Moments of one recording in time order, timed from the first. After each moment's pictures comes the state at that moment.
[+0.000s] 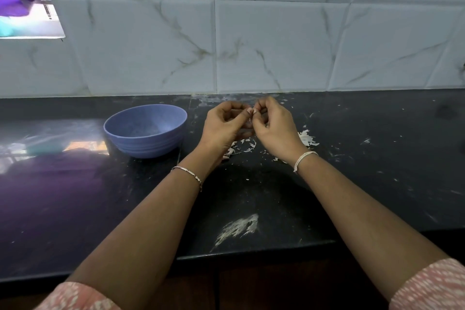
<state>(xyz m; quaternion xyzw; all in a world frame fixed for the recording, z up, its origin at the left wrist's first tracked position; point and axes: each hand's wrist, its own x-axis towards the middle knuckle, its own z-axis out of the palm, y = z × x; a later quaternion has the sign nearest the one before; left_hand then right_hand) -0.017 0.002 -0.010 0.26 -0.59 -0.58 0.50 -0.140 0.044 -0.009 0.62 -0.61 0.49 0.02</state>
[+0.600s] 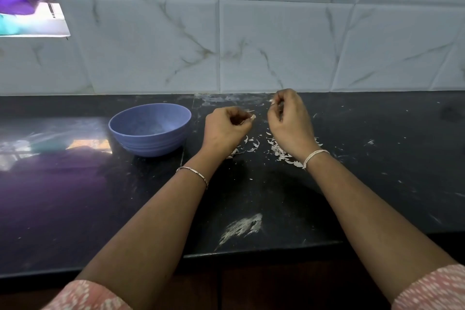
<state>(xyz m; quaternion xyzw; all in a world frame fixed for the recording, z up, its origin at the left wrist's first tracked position) -0.016 -0.008 -0.015 0.38 -0.72 -0.32 0.49 -0.154 0.045 -0.007 0.59 -0.62 0.51 0.09</state>
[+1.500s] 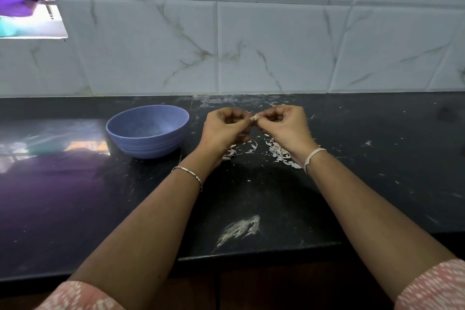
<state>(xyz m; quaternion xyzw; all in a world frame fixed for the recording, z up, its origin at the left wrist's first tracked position) -0.015 -0.006 -0.016 0.30 -0.60 -0.56 0.48 -0.154 0.041 -0.010 0.52 -0.59 0.60 -0.15</state>
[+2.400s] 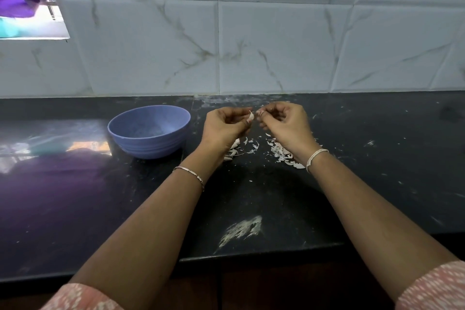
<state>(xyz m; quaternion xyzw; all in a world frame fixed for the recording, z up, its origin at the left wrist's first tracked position) -0.015 -0.008 -0.015 0.29 -0.59 -0.56 0.50 -0.155 0.040 -0.008 0.55 -0.58 0.59 -0.11</state>
